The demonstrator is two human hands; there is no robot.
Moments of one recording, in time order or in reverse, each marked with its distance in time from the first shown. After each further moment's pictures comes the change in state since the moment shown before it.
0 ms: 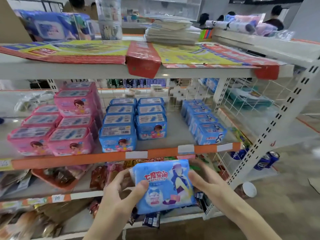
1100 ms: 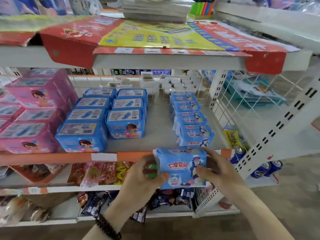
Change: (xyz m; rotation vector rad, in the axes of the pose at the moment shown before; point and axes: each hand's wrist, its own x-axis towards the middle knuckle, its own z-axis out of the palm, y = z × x) left_hand 0.122 -0.031 0.157 0.300 -0.004 0.028; right_hand 0.070 0.055 -0.165 0.040 0.138 0.073
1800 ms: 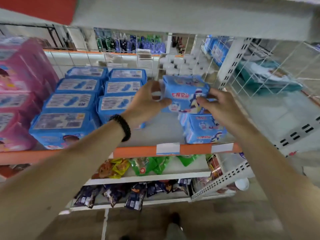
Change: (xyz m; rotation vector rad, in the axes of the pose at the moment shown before) left_hand 0.199 0.033 -0.035 0.064 -0.038 0.243; right_hand 0.165 -0.051 -0.001 -0.354 0.211 -0.247
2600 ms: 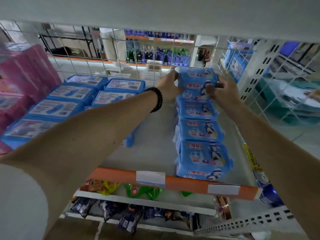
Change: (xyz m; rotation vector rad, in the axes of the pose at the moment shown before) left_hand 0.193 -0.030 0.065 0.332 0.077 -0.018; right_hand 0.193 0.081 -0.020 0.037 0.030 -0.107
